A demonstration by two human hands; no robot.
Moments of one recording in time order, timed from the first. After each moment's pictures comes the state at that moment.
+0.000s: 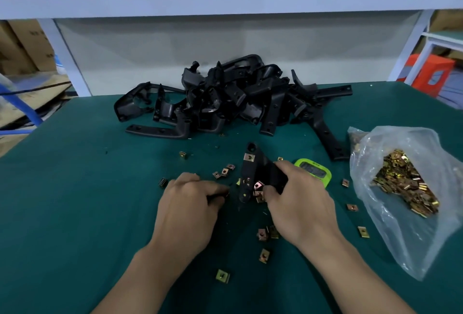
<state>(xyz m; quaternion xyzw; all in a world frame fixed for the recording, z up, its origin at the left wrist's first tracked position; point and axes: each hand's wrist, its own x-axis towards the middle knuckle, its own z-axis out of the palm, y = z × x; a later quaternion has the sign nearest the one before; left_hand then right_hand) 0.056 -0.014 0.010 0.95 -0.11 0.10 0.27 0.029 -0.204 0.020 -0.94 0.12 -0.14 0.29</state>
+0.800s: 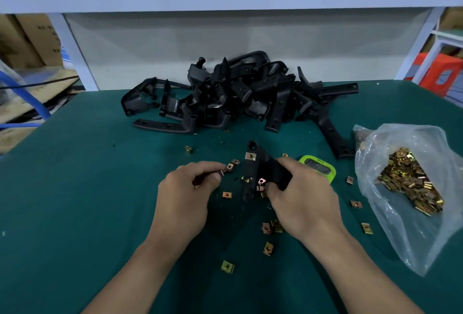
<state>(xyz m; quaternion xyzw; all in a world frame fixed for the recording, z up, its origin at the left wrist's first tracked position) 0.056 -0.006 0.012 0.84 -0.06 0.10 0.53 0.027 -0.203 0.022 -0.94 0.11 -0.14 0.29</state>
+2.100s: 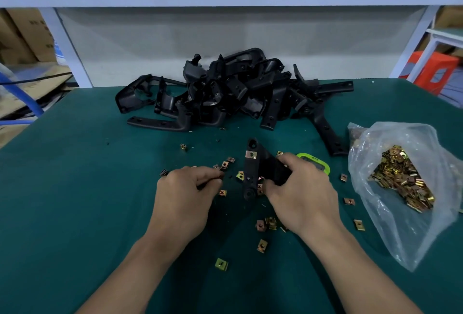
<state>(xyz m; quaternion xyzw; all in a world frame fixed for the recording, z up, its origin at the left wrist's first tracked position) 0.055 -0.011 0.008 0.87 -0.05 0.12 0.47 0.030 -0.209 0.025 -0.94 0.13 -0.15 0.29</state>
